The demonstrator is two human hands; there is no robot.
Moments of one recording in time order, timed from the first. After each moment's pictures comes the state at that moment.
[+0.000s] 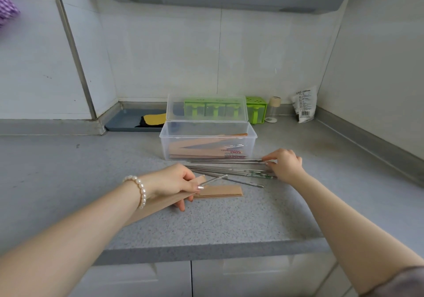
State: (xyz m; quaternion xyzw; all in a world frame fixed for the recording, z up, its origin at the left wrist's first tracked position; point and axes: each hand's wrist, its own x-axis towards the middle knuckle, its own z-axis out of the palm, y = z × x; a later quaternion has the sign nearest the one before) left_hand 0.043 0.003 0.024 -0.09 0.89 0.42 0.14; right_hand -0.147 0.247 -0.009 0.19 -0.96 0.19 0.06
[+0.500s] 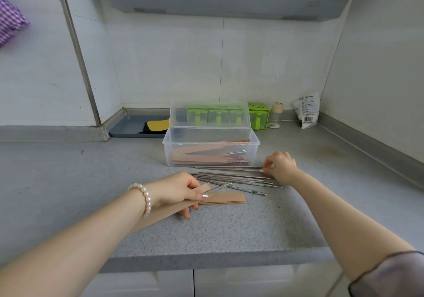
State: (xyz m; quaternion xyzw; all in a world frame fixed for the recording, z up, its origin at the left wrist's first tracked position) left_hand 0.044 0.008 0.024 -0.09 0.88 0.45 0.15; right_hand -0.159 0.235 -0.002 0.23 -0.97 0.11 0.00
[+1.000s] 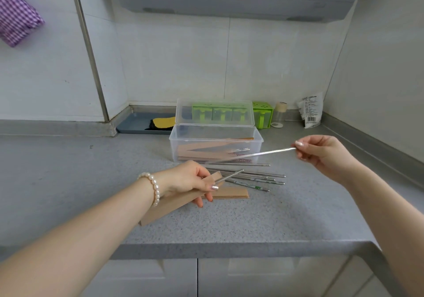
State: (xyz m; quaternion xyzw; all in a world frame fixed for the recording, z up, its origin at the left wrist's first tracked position) left_hand 0.049 0.016 0.038 -0.05 0.86 0.49 0.13; right_hand -0.107 0.300 0.064 0.29 -0.65 0.68 -0.14
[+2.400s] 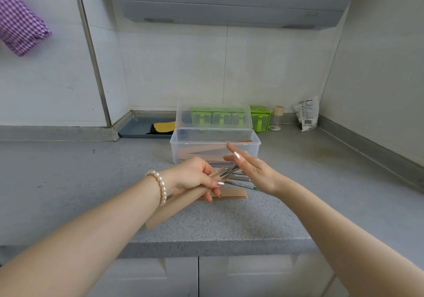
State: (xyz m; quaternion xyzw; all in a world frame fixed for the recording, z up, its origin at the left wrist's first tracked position) left_hand 0.057 0.037 0.058 -0.06 0.84 0.53 0.09; right_hand -0.034 0.210 0.042 0.41 -0.79 0.44 -0.15
